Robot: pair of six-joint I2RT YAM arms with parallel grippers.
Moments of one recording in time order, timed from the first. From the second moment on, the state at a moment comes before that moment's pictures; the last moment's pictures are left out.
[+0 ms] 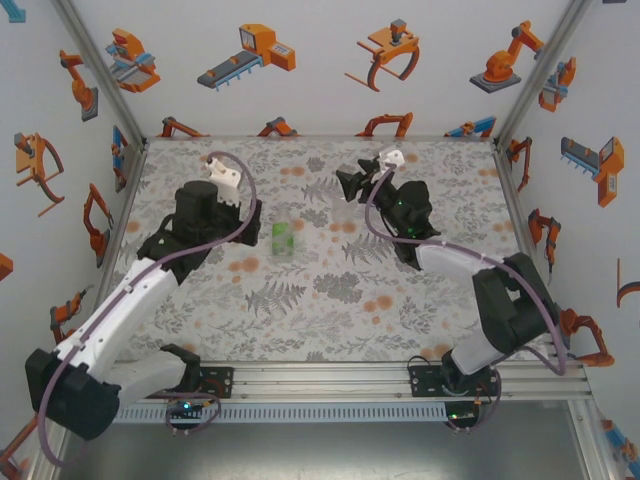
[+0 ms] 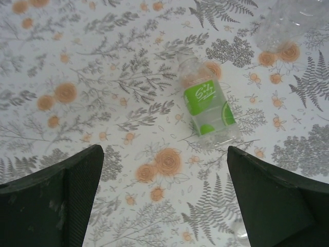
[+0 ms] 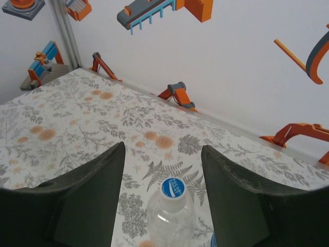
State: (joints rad) left arm -0.48 1.12 0.98 -0.40 -0.11 -0.04; right arm 0.49 1.53 0.82 0.87 -0.15 0.01
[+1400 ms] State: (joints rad) left arm -0.62 2.04 1.49 -0.68 -0.15 -0.42; right arm 0.49 1.05 0.52 0.56 -0.17 0.04
